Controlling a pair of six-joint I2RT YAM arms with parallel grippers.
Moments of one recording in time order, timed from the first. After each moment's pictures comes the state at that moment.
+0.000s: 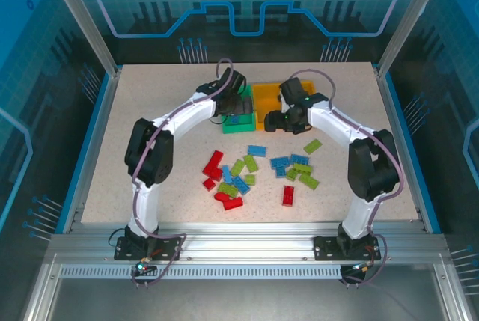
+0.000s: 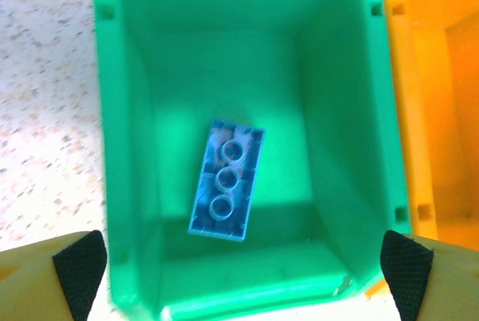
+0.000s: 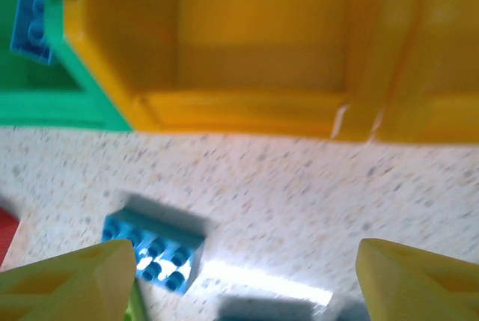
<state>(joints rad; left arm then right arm) -0.47 2.04 1.70 -0.66 -0.14 -0.57 0.41 1.81 1.39 -0.73 -0.09 0.40</state>
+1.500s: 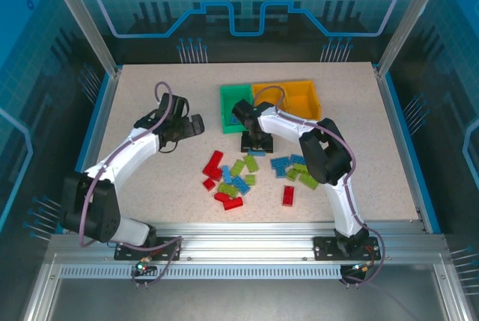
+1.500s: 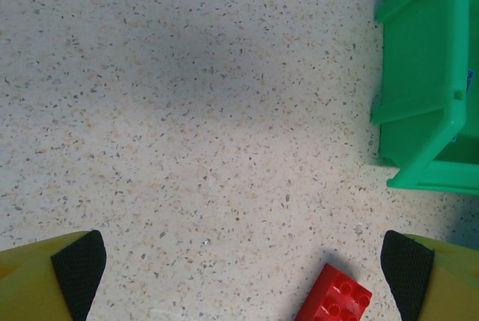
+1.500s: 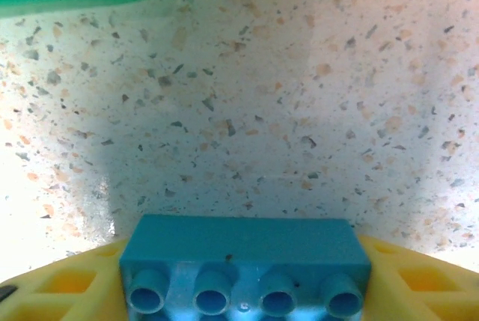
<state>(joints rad) -0.24 1.43 1.03 -0.55 -0.13 -0.53 0.66 2.19 1.68 -0.98 0.08 0.73</state>
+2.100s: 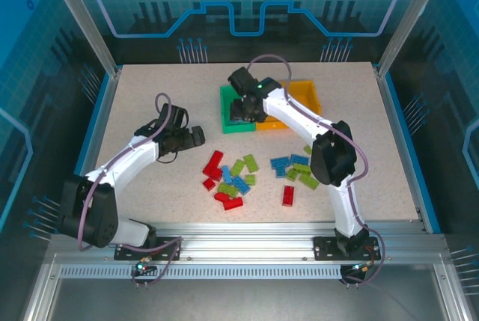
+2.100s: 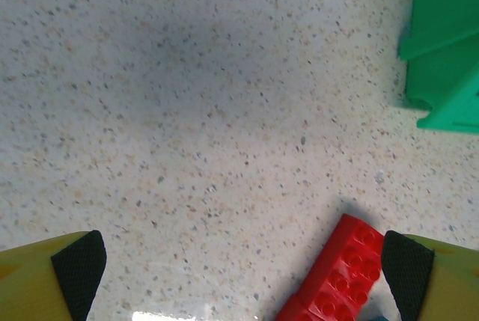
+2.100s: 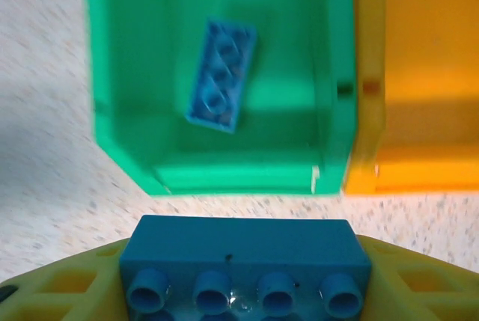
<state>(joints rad) -0.24 1.39 0.91 -0.54 -0.05 -0.56 0.64 2.16 2.05 -1.00 0.10 0.64</state>
